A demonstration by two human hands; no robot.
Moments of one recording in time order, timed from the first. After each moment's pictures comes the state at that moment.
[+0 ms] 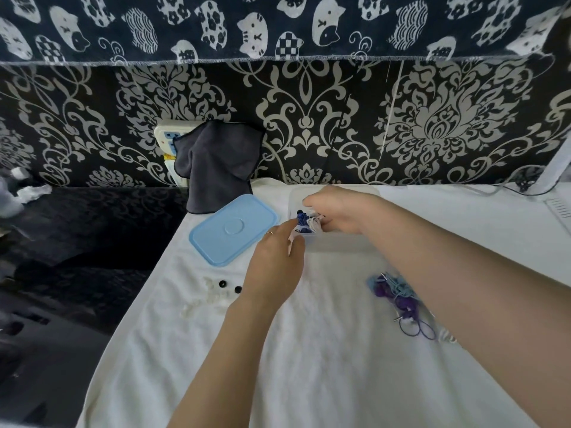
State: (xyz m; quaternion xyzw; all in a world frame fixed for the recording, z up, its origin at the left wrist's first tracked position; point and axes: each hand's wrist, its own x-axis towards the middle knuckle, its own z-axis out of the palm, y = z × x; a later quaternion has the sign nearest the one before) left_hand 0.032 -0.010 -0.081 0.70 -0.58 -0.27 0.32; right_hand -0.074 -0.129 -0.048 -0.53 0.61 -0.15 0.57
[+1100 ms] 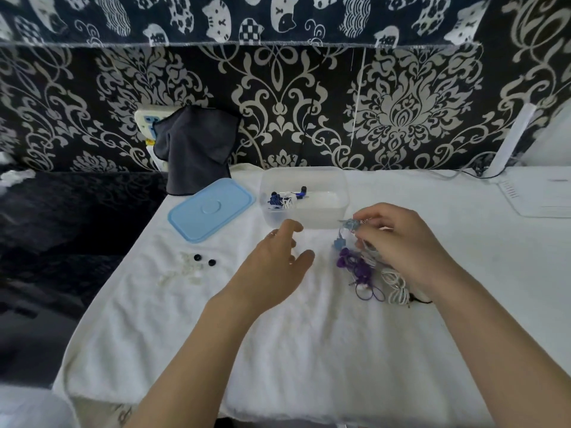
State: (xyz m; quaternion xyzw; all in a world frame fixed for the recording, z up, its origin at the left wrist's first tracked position) left_hand -0.010 0.042 -0.067 0.65 -0.67 -0.30 0.21; right_hand -0.217 0.002 -0.045 -0.59 0.61 -0.32 0.42
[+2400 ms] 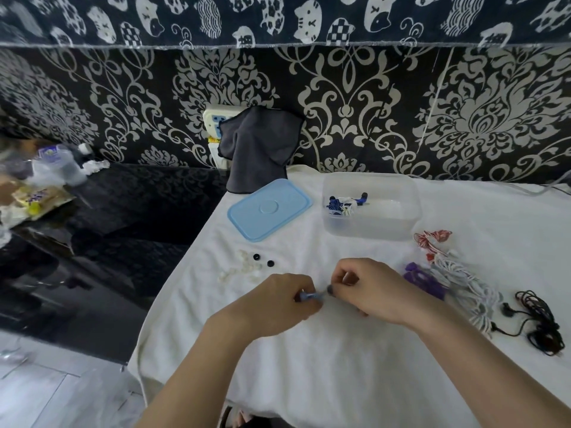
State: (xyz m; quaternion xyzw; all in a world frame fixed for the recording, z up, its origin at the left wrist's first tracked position) left_hand 0.076 0.074 -0.086 0.66 -0.64 -0.39 0.10; right_hand -0.113 0.014 -0.081 -0.73 0.52 -0.05 0.43
